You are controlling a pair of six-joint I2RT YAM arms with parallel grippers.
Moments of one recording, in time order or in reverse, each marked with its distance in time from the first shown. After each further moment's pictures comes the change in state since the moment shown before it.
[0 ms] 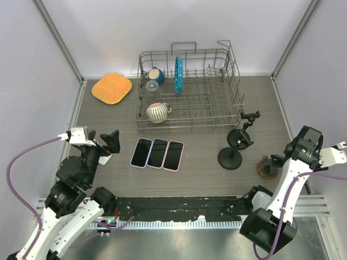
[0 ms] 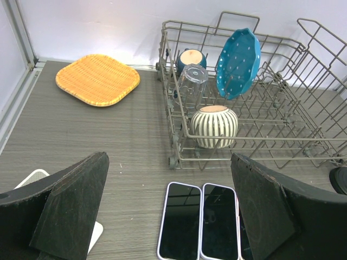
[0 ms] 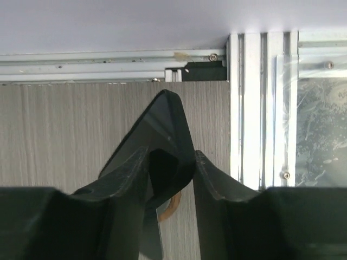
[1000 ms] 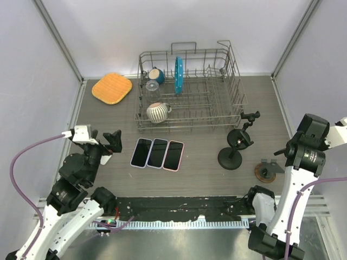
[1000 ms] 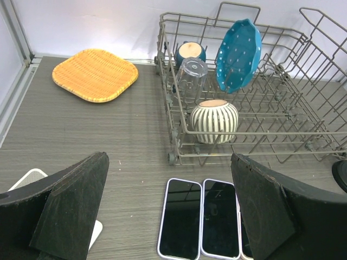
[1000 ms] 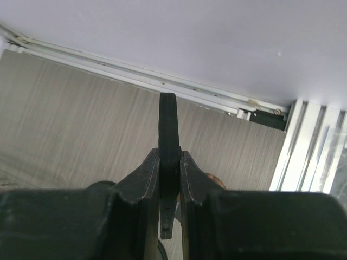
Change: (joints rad) left arm 0.000 0.029 0.000 0.000 0.009 0.000; right arm 0.187 -0.063 0.257 0.024 -0.038 -0.153
